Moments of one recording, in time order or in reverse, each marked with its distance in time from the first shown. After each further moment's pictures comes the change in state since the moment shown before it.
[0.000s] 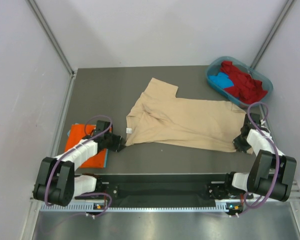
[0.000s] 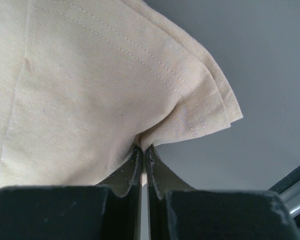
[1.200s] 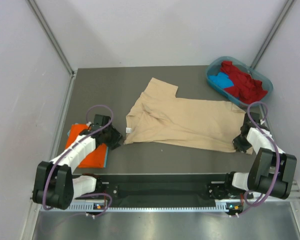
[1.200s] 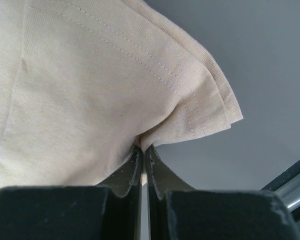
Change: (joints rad) left arm 0.010 -0.017 0.130 -0.155 -0.028 0.381; right arm 0.005 0.024 0.021 -0.031 -0.002 0.007
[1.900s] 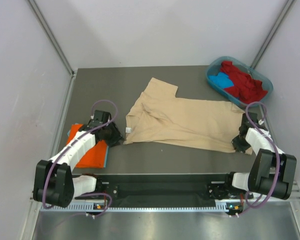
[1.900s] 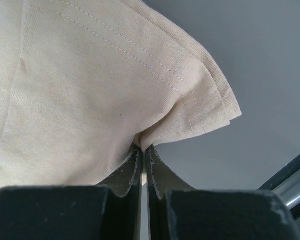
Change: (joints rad) left arm 0.000 0.009 0.082 -0.103 0.063 0.240; right arm 0.036 -0.008 -0.006 -0.010 0.041 0.041
